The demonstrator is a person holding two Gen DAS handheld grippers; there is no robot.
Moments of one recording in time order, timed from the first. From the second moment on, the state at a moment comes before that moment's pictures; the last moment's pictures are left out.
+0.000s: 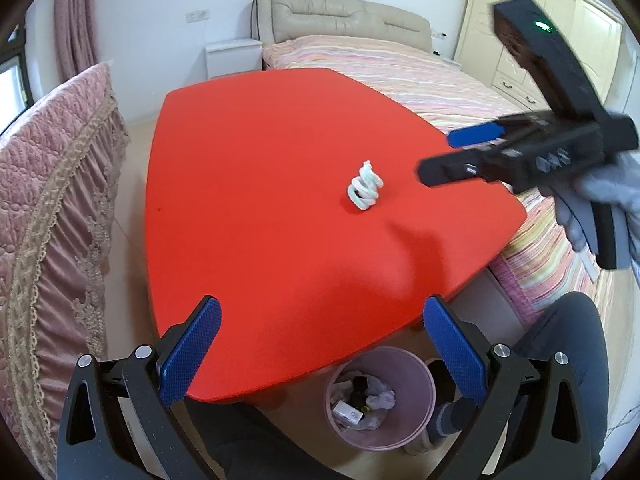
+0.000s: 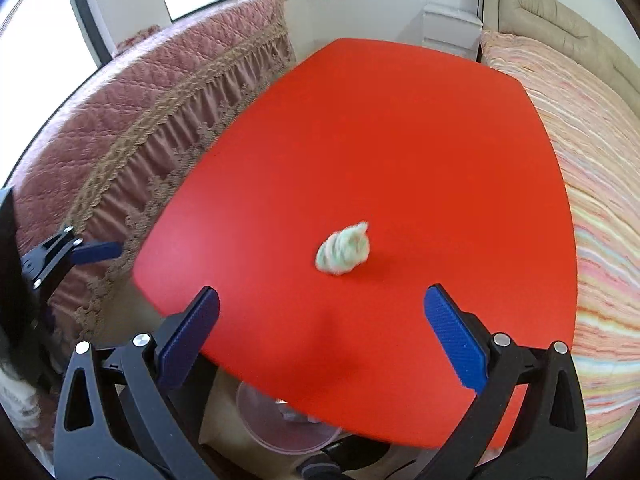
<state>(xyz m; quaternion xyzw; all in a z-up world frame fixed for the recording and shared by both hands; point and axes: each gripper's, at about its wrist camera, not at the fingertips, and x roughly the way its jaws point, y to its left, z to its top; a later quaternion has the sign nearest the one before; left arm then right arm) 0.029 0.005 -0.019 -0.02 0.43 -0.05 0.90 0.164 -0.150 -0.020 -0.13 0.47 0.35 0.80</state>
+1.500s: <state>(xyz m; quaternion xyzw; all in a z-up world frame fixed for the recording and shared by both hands) 0.094 0.013 -0.019 -0.02 0.46 -0.04 0.89 0.207 -0.131 -0.043 -0.13 0.51 0.33 0.78</state>
